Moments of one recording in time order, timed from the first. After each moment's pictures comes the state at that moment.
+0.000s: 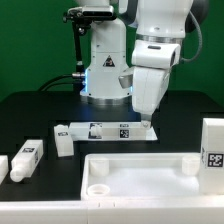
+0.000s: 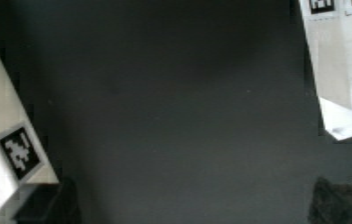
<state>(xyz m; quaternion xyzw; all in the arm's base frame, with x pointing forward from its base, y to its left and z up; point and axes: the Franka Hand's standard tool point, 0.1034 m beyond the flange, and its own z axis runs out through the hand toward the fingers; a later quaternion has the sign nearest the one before) 0.441 0.059 0.062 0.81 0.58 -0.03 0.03</state>
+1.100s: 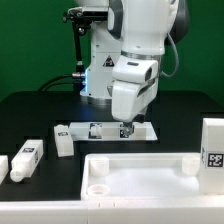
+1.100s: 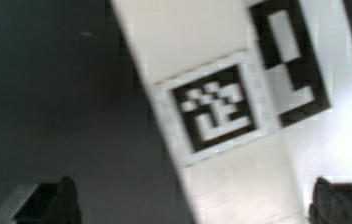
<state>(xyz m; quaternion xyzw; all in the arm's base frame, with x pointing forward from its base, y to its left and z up) 0.365 0.042 0.019 0.85 0.53 -0.05 0.02</state>
